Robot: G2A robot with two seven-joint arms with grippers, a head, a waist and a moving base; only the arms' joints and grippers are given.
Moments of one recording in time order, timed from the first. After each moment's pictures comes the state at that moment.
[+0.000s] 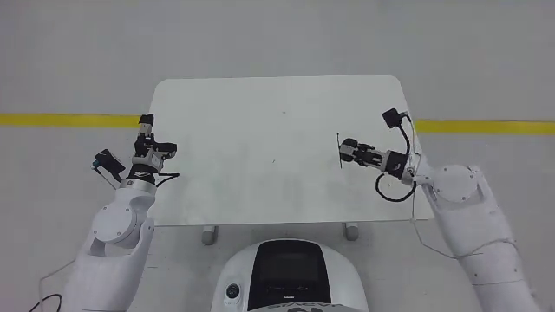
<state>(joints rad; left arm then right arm) 1.73 -1.15 -1.60 -1.80 -0.42 0.00 0.00 -1.40 -1.08 1.42 -1.58 -0.05 -0.34 0.94</state>
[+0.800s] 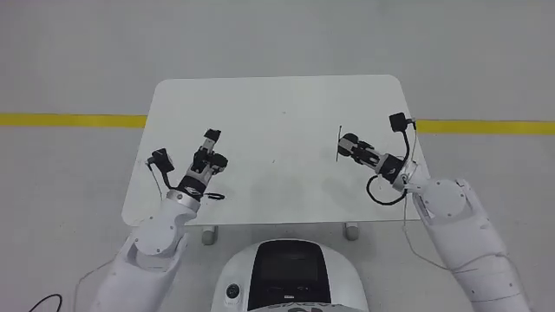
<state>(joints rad) 1.74 -1.17 -1.33 -1.88 -0.20 -0.03 -0.07 -1.49 -1.08 1.38 -1.62 -0.07 -0.34 0.64</state>
